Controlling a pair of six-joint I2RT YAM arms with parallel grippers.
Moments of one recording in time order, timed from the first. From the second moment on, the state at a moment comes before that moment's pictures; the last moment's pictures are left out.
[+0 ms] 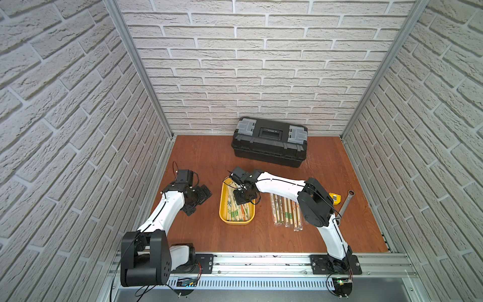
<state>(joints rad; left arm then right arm) 0.01 1.23 0.73 -0.75 0.21 -0.69 0.87 2.19 1.72 -0.86 -0.09 0.56</state>
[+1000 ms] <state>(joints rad) -0.07 1.23 0.81 -0.77 0.20 -0.71 0.73 1.76 1.25 -0.72 0.01 0.68</state>
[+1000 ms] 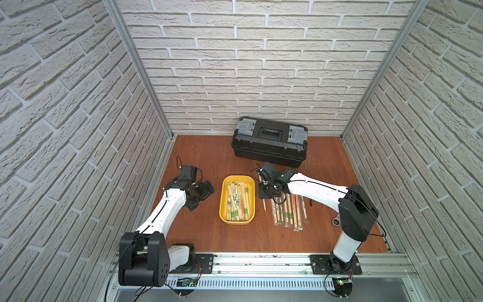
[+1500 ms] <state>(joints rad) -0.12 1.27 0.83 -0.78 0.17 -0.72 0.72 1.79 1.17 -0.64 0.03 0.72</state>
